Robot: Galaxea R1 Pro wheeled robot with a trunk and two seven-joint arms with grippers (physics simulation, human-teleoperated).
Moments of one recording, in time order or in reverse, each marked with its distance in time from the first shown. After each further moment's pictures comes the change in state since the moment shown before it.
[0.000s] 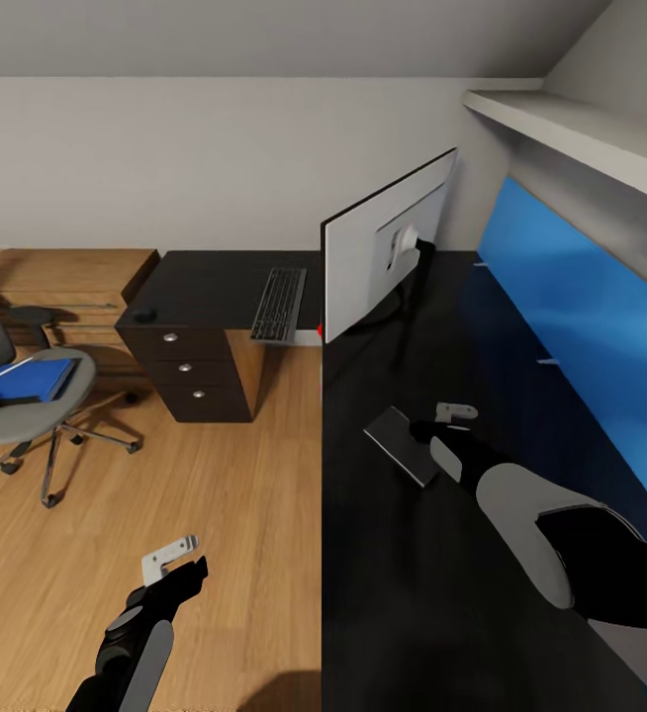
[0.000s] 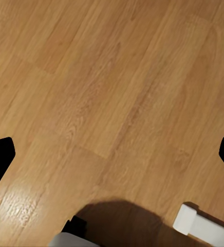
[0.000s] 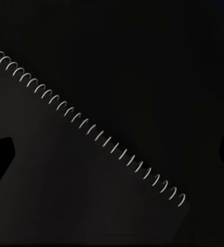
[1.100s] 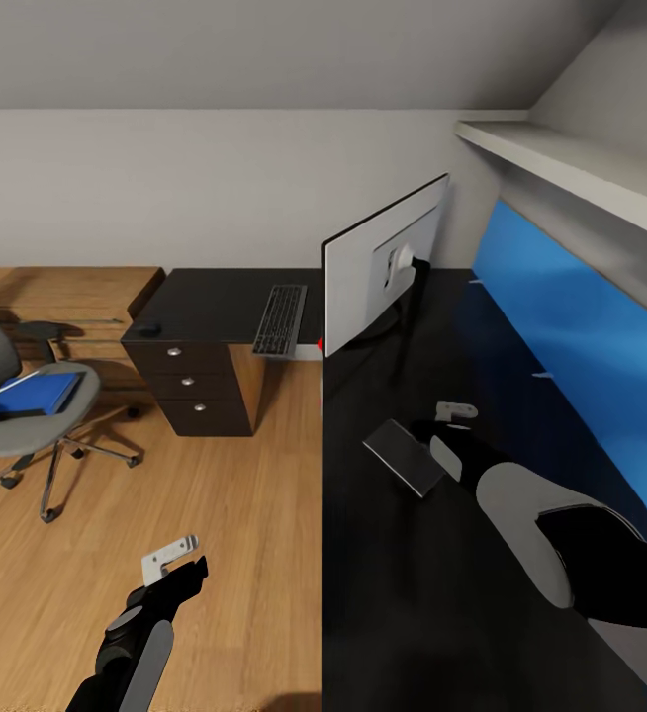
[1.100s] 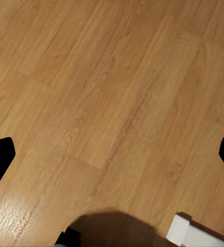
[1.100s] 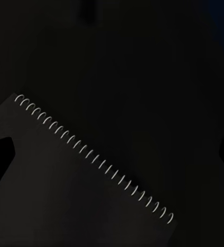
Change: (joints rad) left arm 0.000 0.000 0.000 0.000 0.002 0.000 0.000; right arm -0.002 0.000 0.000 -0.005 0.000 -0.001 -0.002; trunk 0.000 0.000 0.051
